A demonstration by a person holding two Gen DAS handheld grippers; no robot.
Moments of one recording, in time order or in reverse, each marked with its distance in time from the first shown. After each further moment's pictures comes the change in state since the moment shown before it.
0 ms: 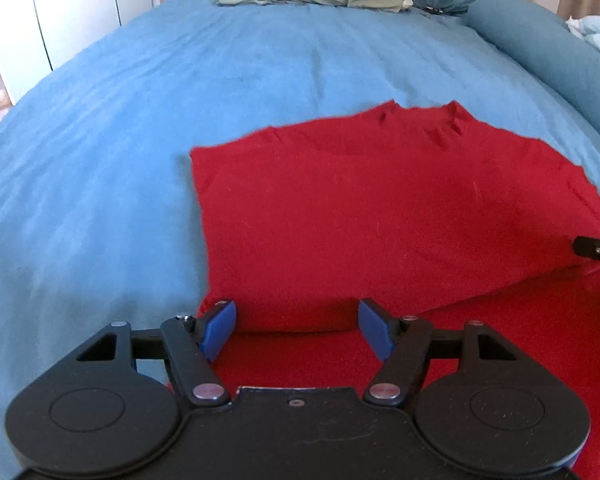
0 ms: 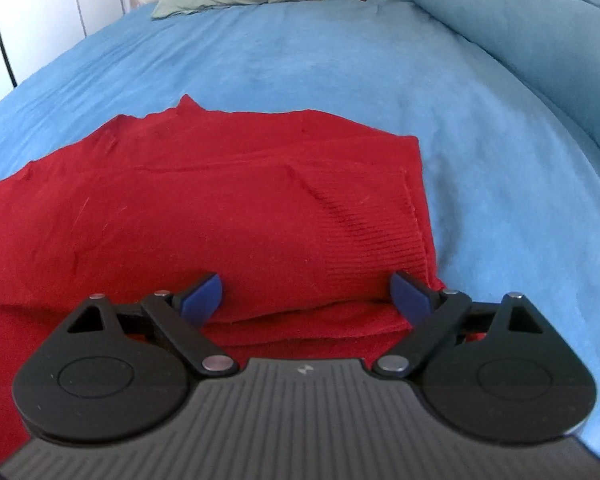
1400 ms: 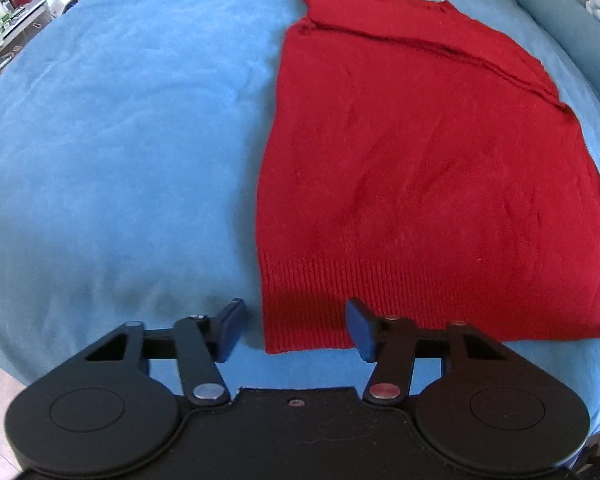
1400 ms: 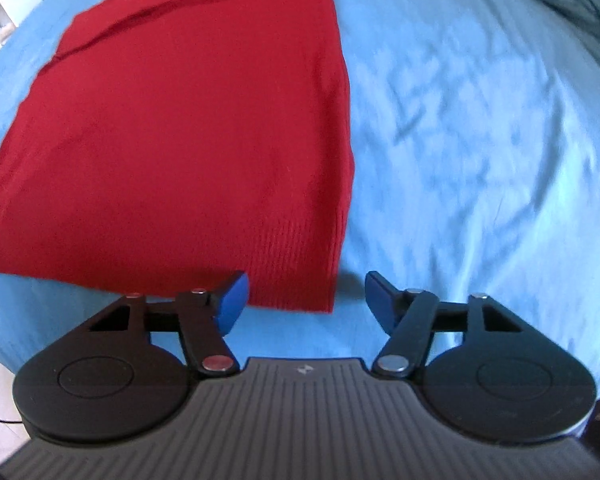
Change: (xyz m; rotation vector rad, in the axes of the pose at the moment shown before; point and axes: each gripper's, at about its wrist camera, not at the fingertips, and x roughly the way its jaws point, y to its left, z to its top) left arm -0.191 0.019 -0.221 -0.164 0.253 0.040; right arm -0.242 -0.063 -0.237 0.066 0.372 0.023
